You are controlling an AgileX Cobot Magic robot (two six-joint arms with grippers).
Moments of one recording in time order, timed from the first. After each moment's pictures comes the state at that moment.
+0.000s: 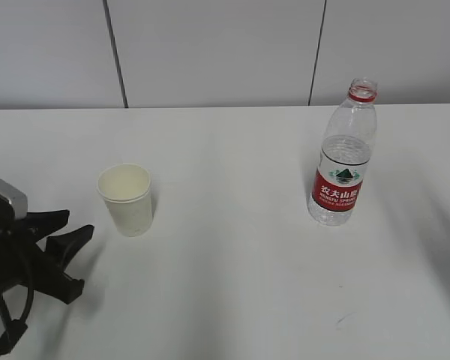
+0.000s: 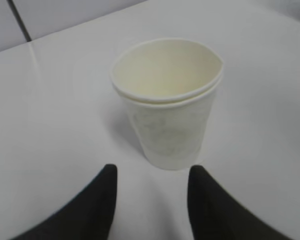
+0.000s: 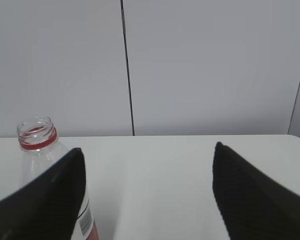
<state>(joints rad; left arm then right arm) -0.22 1.79 -0.21 0.28 -1.14 0.13 0.01 1.02 -0.31 0.06 -0.57 -0.03</state>
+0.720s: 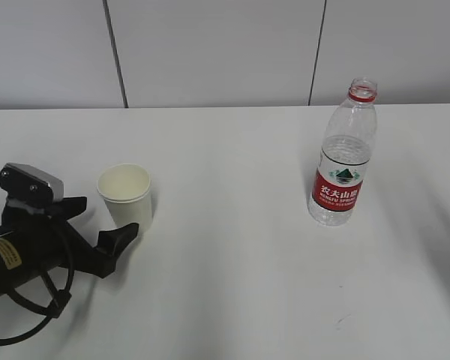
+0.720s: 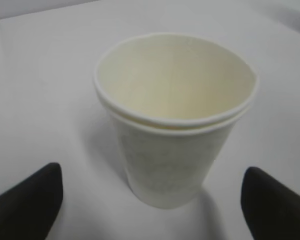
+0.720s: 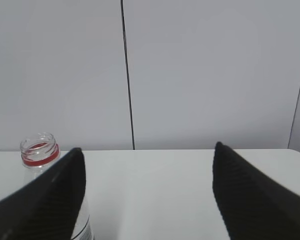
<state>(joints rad) -0.23 2.00 -0.41 0.34 -1.14 -0.03 0.01 1.02 -0.31 0.06 -0.62 -0.03</state>
